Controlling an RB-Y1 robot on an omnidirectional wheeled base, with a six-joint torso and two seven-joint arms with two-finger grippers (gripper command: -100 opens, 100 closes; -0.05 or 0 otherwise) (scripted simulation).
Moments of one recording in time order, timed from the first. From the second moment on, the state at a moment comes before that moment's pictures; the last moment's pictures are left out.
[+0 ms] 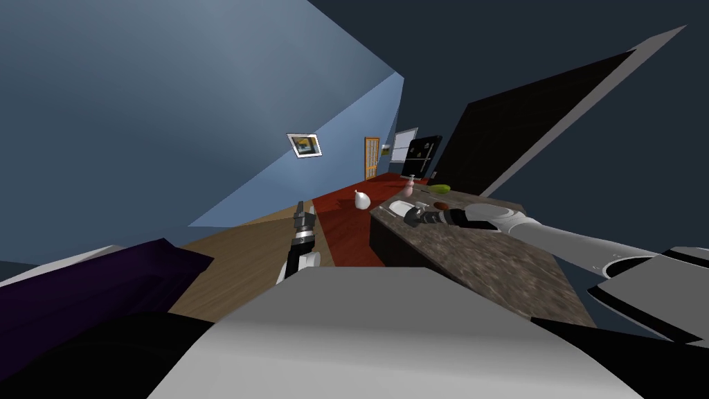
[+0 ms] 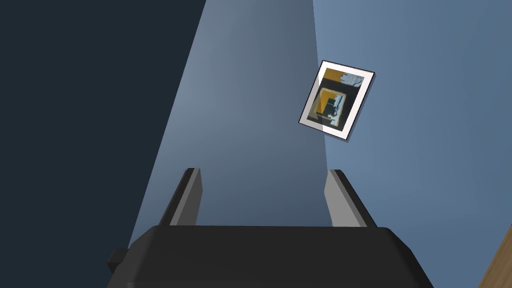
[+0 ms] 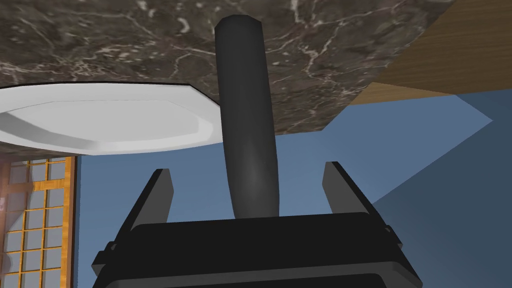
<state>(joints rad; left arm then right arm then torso) 0.47 -0.05 0.02 -2.23 -0.01 -0.35 0.12 -0.36 -1.28 0.59 -1.05 0.81 -0.84 -0.29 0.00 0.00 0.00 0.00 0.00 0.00</state>
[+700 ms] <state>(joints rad) 0.47 -0.05 0.02 -2.23 -0.01 -0.35 0.12 -0.51 -1.23 0.66 -0.95 0.85 -0.89 -0.31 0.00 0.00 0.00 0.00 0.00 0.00</state>
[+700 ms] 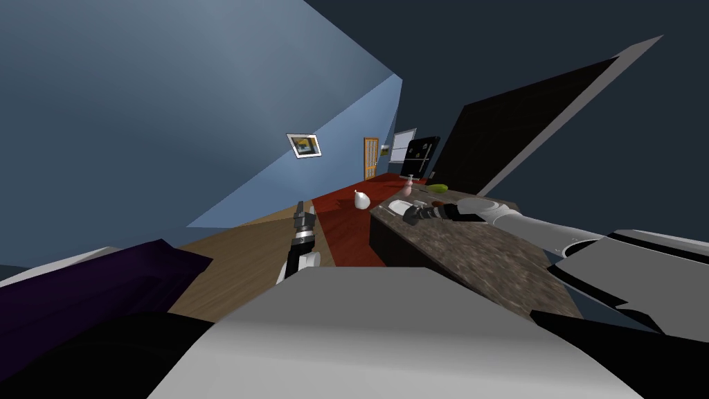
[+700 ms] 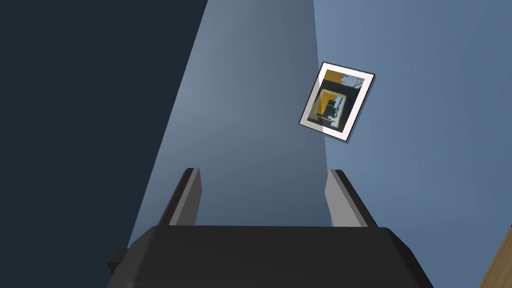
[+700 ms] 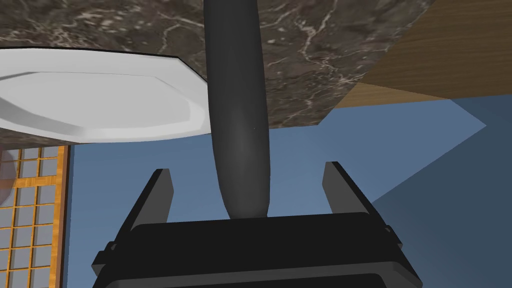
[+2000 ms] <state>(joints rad) 0.47 -0.05 0.02 -2.23 -0.01 -0.35 0.12 -0.29 -1.33 0.51 -1.13 0.77 -0.80 -0.28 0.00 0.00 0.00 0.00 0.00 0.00</state>
